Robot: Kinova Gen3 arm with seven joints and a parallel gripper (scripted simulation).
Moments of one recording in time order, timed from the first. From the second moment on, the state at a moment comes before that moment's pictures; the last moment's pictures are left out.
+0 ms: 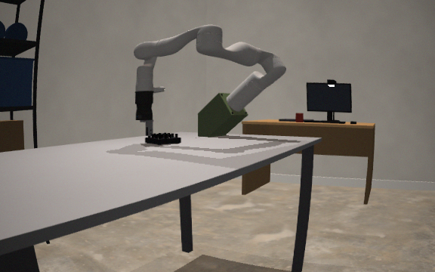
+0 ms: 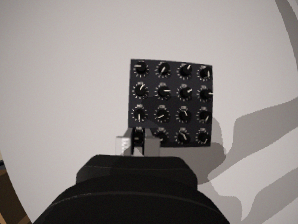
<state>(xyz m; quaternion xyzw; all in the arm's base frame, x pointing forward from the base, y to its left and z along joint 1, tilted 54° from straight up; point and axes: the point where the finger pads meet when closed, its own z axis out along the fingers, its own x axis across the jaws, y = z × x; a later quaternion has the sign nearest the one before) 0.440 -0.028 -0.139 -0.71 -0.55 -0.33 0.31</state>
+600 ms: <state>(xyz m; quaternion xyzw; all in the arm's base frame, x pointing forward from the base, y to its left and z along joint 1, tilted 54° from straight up) 0.440 -0.028 -0.139 -0.69 -0.56 -0.33 0.31</state>
